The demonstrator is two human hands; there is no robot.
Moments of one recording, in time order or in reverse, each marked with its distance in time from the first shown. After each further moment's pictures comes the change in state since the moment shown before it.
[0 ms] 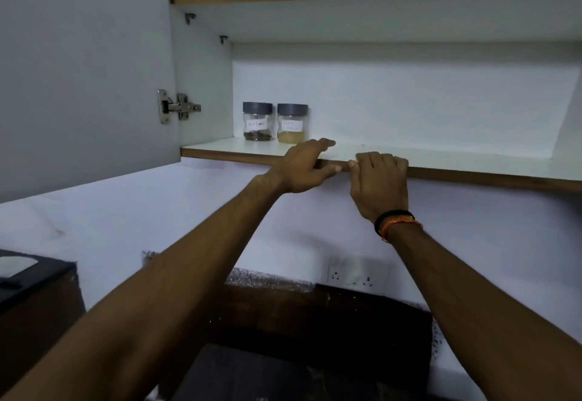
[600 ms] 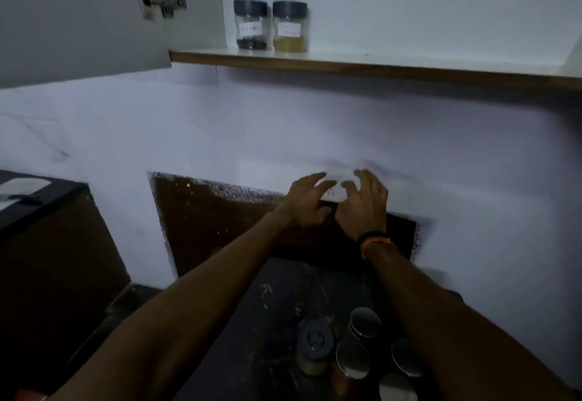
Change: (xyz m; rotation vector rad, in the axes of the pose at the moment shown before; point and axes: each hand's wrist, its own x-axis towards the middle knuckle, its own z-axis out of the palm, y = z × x) left_hand -0.165 0.013 0.162 0.092 -0.295 -0.116; right_hand -0.209 -0.024 0.027 0.323 -0.355 0.159
